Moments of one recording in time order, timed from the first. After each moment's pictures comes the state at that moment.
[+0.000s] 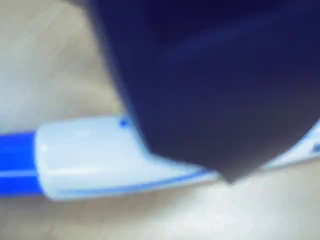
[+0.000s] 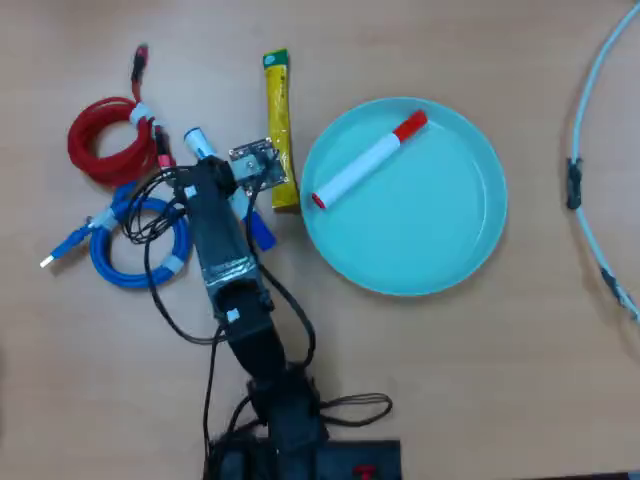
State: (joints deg) arm 68.3 63.3 72.1 61.2 61.7
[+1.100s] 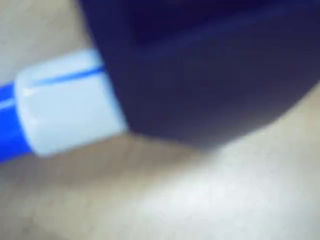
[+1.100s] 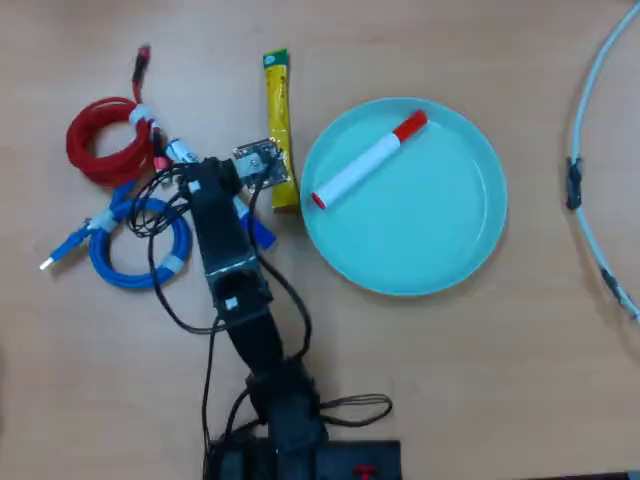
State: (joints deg) arm 68.9 58.5 70.4 59.7 64.5
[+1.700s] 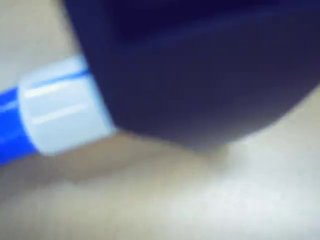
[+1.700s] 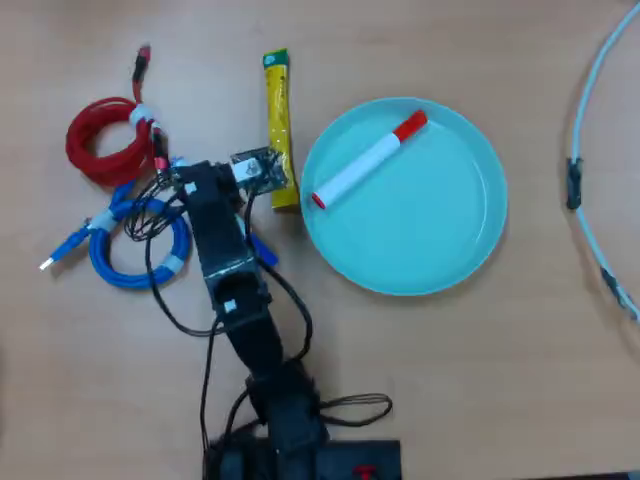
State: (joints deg) arm 67.8 60.6 70.5 75.1 67.8
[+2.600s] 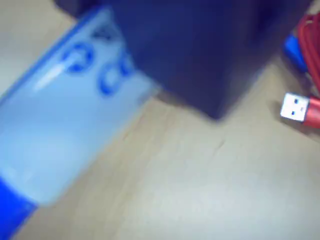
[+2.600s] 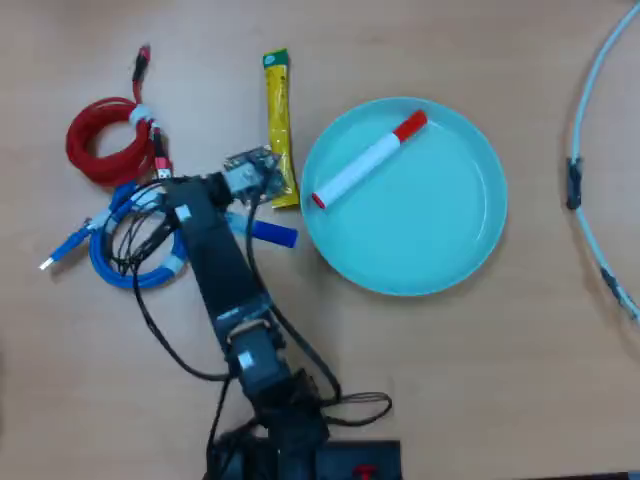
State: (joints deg) arm 67.6 80.9 67.3 88.6 38.1
